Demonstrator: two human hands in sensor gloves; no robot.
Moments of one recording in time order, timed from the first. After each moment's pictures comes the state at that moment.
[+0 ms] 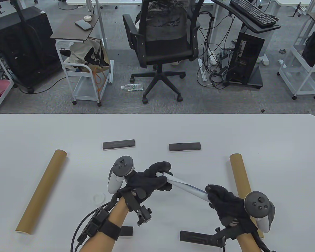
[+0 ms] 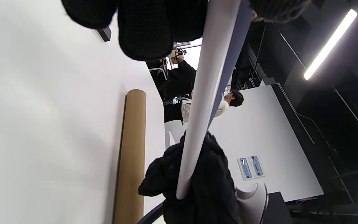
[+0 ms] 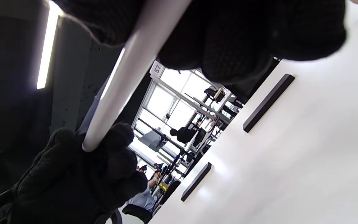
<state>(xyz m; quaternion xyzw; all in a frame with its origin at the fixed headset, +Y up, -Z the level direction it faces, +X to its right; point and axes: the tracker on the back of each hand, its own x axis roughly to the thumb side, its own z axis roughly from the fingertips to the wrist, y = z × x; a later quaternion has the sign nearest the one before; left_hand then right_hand) -0.100 -0.700 -0.362 -0.19 -0.27 0.61 0.72 0.226 -0.709 -0.285 0.12 -0.04 0.85 0.51</state>
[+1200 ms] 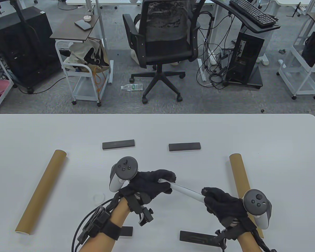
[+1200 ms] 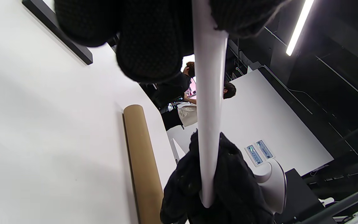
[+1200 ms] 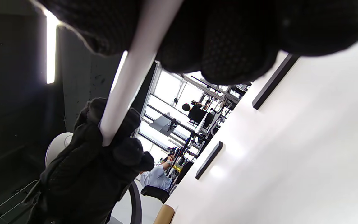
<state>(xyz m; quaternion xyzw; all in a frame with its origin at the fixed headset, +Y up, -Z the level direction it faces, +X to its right) -0.097 -0.680 -0.358 -0.13 -0.31 0.55 0.77 0.225 -0.713 -0.289 0.15 -0.01 0.84 0.53</state>
